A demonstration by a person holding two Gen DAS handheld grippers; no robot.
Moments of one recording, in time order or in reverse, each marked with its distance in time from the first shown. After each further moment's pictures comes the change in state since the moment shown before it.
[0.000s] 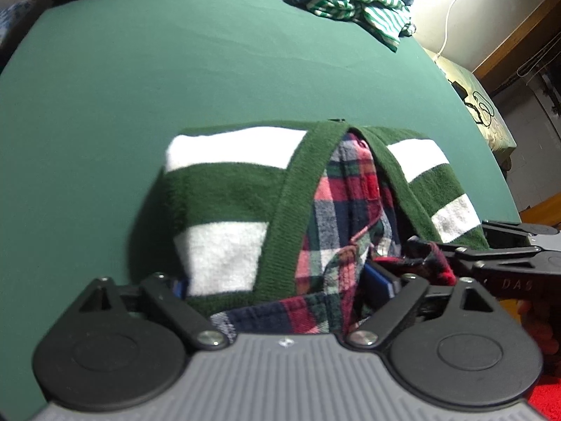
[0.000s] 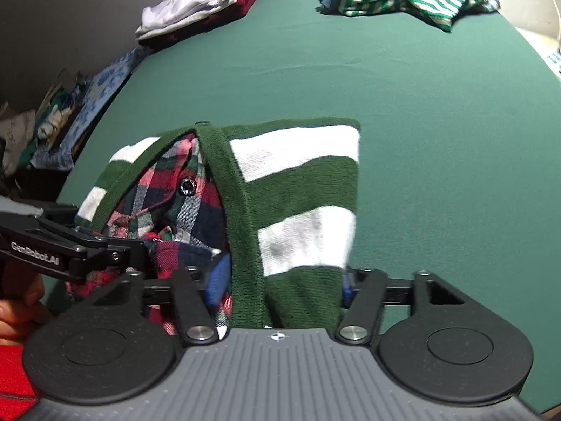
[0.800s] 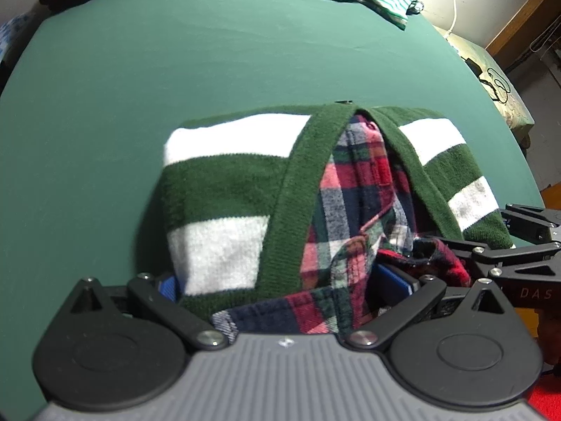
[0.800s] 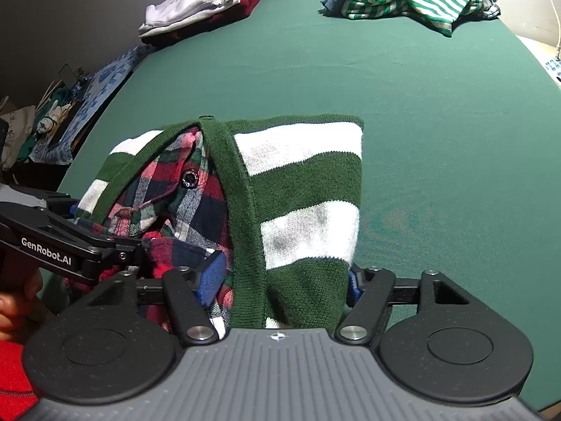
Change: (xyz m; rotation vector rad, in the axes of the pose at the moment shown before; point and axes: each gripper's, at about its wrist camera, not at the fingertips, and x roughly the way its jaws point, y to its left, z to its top) left arm 0.009 -0.008 0.003 0.059 0.049 0.084; right arm 0.001 0.007 -0.007 -0.043 -0.015 -0.029
